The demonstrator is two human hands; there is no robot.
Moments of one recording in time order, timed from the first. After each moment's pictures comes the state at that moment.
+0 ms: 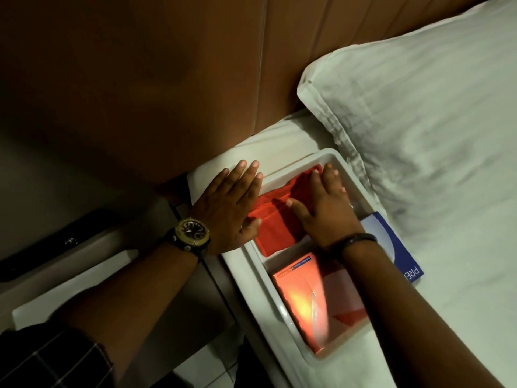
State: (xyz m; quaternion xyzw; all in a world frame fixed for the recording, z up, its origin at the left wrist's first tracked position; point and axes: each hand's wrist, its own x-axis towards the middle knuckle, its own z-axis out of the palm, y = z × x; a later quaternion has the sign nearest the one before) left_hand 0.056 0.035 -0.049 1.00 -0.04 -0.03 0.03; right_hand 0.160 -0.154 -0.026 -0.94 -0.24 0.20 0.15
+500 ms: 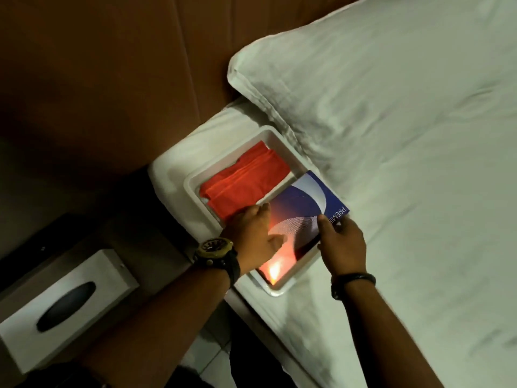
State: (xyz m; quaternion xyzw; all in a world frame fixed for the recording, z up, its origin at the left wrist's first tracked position) left_hand 0.025 -0.110 0.004 0.95 0.05 -0.14 0.28; right_hand 0.057 -0.272 0.025 -0.87 0.20 0.12 0.44
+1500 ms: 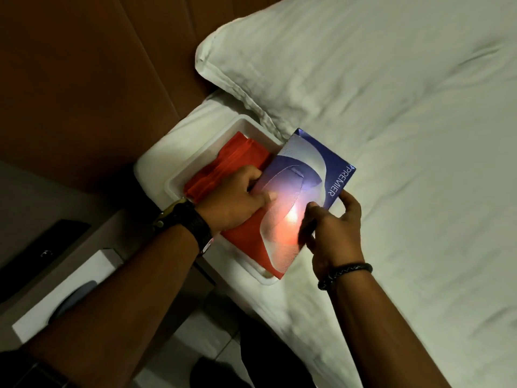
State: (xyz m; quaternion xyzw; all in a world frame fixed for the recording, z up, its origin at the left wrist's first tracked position) left_hand 0.069 -0.118 0.051 0.83 0.13 -0.20 0.51; right_hand 0.060 -0.288 0.041 -0.64 0.33 0.14 0.68
